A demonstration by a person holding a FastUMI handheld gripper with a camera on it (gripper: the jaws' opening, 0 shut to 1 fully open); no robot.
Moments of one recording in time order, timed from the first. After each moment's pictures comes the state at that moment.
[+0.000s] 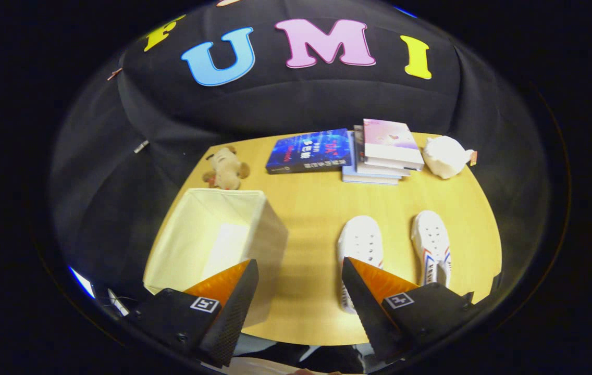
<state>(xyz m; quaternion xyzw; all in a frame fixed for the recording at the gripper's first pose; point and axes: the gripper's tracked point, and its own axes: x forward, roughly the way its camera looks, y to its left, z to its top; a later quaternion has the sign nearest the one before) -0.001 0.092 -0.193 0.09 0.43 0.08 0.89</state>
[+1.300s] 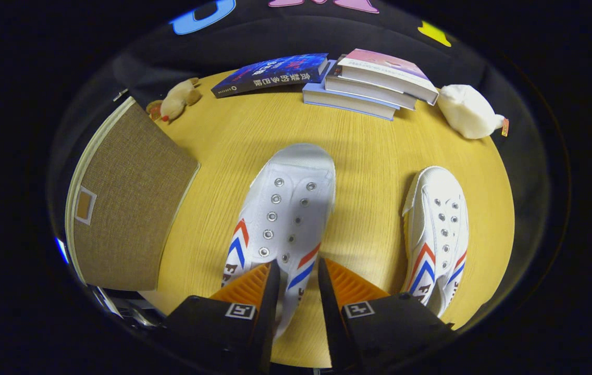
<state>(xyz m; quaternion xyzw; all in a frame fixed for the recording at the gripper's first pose) 0.003 0.025 -0.382 0.05 0.56 0.14 0.82</state>
